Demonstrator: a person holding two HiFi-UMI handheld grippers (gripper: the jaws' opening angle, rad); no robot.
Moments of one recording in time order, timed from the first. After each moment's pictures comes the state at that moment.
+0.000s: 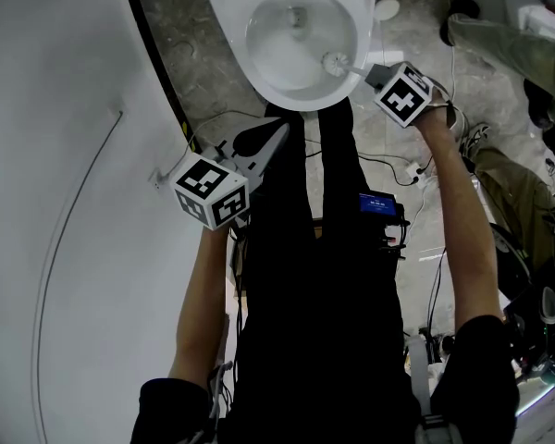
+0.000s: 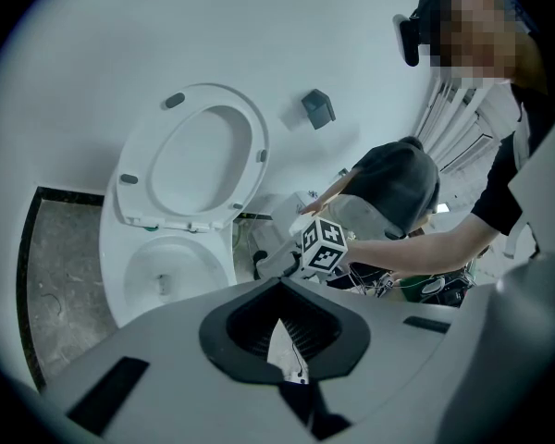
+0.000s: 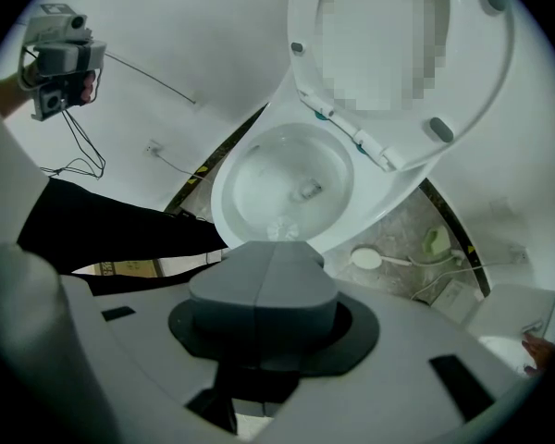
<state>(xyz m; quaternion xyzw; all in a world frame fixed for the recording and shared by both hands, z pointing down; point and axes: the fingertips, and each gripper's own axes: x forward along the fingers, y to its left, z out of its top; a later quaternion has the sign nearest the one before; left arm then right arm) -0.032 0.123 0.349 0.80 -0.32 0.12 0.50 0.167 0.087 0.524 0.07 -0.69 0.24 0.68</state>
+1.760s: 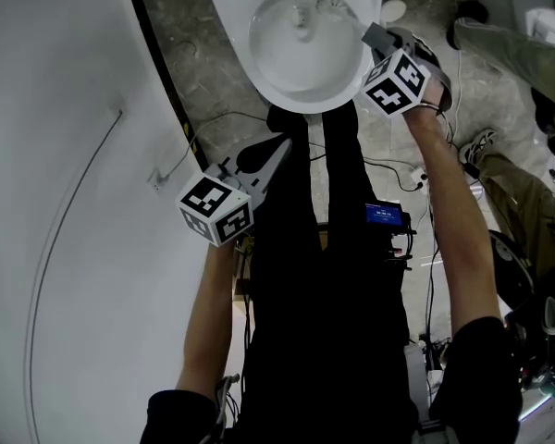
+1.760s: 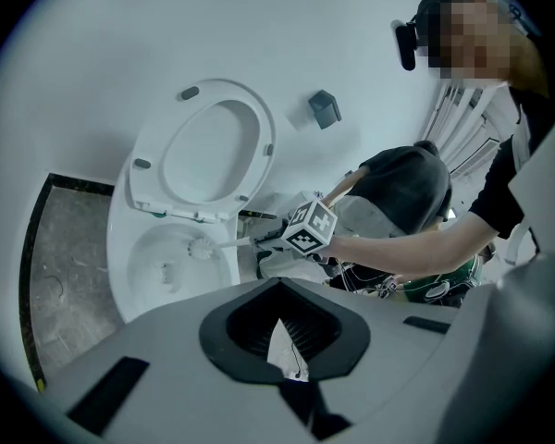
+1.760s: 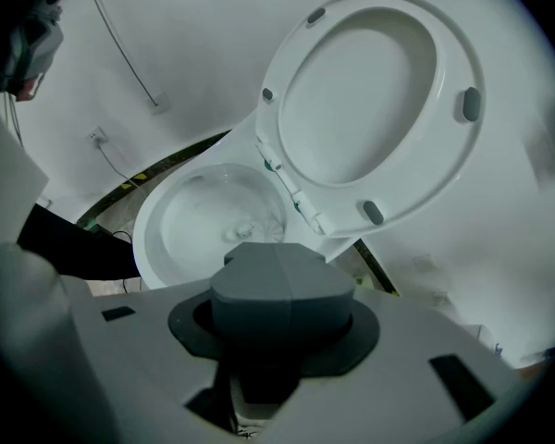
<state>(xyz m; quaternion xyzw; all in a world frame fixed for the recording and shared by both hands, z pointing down) -0.032 0.149 0.366 0.78 -0.34 0.12 0.51 0.131 -0.010 0.526 0.22 -0.73 0.05 0.65</state>
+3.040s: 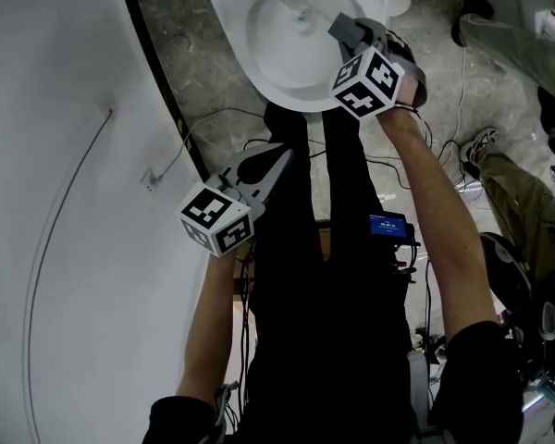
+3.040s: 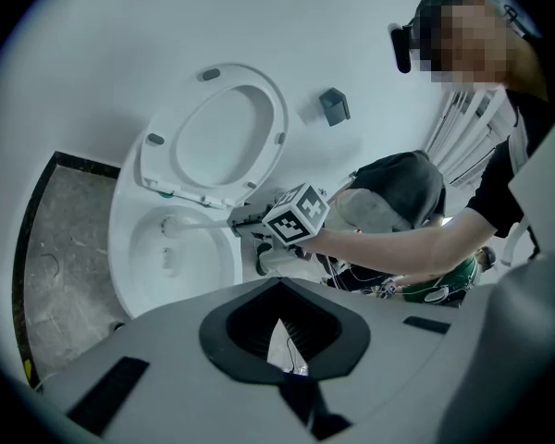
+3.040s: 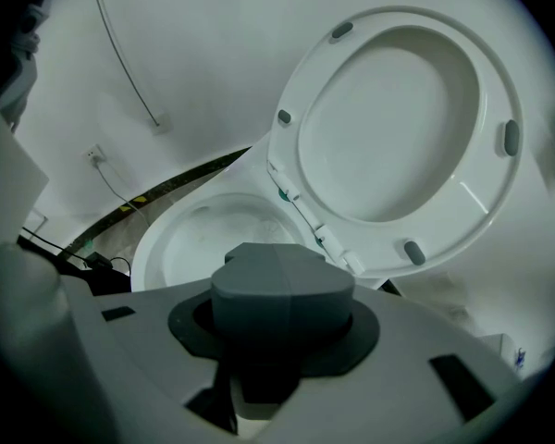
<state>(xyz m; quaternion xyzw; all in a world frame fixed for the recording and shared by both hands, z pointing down) -0.034 0.164 0.404 0.76 -0.33 0.11 0.54 0.055 -0.011 0.556 0.23 -0.77 0.05 0.59</state>
